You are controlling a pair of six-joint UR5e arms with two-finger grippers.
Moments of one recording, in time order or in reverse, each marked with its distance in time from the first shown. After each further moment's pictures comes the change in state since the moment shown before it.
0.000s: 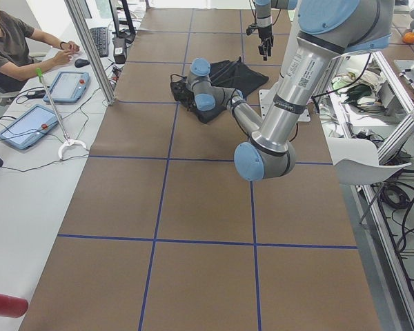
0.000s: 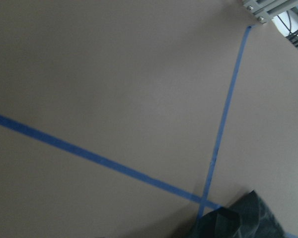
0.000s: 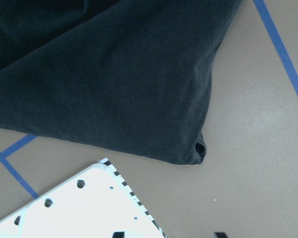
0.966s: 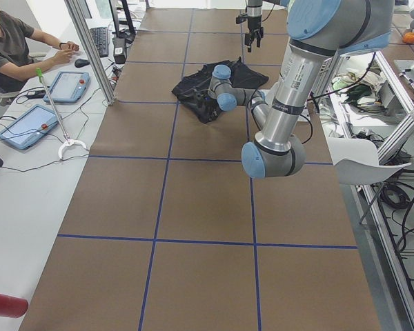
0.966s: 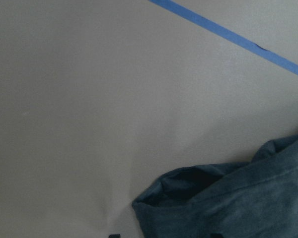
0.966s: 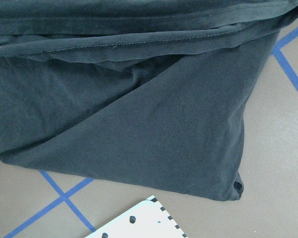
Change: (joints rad) left arm 0.161 0.009 0.006 0.141 0.139 0.010; right arm 0.131 0.014 0.021 -0.010 0.000 -0.007
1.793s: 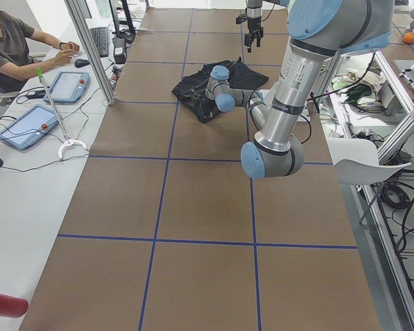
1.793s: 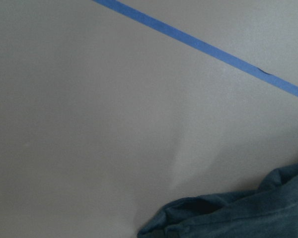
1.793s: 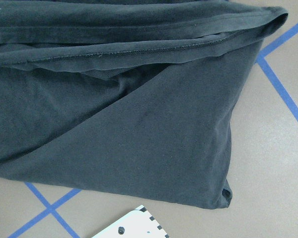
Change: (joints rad) left arm -0.016 -0.002 0.011 -0.004 0.027 0.035; right arm -0.002 0.001 0.002 -0.047 -0.005 0.000
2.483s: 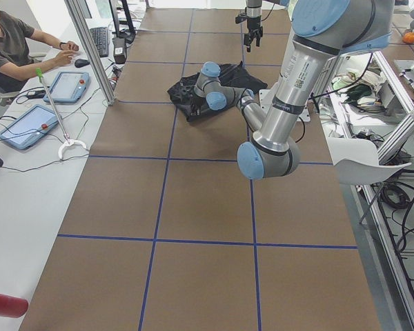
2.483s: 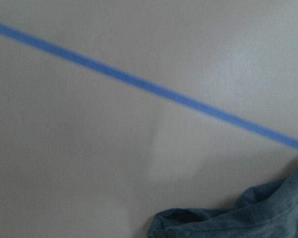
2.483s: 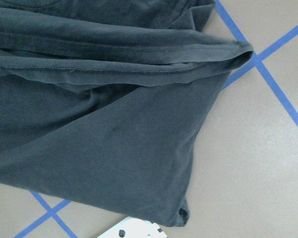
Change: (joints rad) left arm -0.129 -0.018 0.030 -0.055 0.002 0.167; right arm 0.011 -0.001 0.006 -0.008 0.003 0.000
